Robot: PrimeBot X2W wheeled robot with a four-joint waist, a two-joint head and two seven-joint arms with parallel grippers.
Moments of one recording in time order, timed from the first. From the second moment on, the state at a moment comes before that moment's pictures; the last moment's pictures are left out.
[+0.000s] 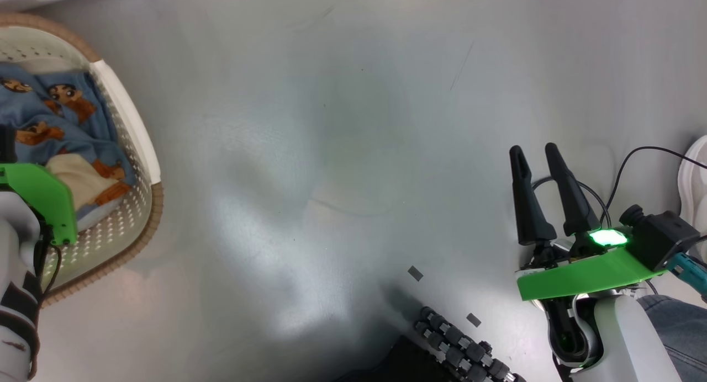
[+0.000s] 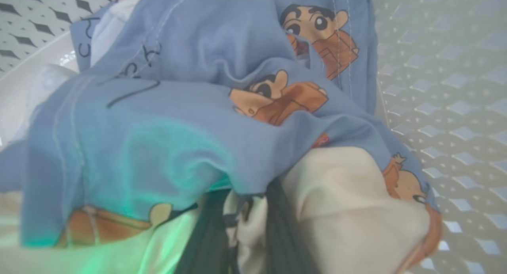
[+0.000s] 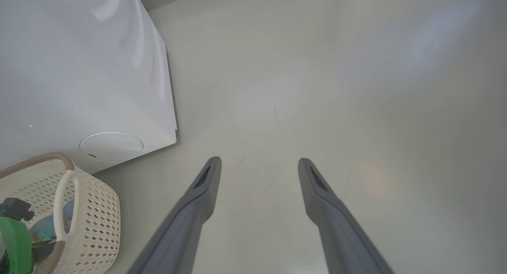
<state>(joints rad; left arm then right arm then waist) -0.97 0.32 -0.21 1.22 -0.15 -0.02 0.01 -0.27 -0.04 0.07 0.08 0.50 0.13 -0.25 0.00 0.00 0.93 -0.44</state>
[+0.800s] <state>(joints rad) -0.80 0.17 -0.13 1.15 -0.29 -0.02 -0.25 -0.28 -0.04 0.01 0.08 0.45 0.13 -0.25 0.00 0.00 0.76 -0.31</state>
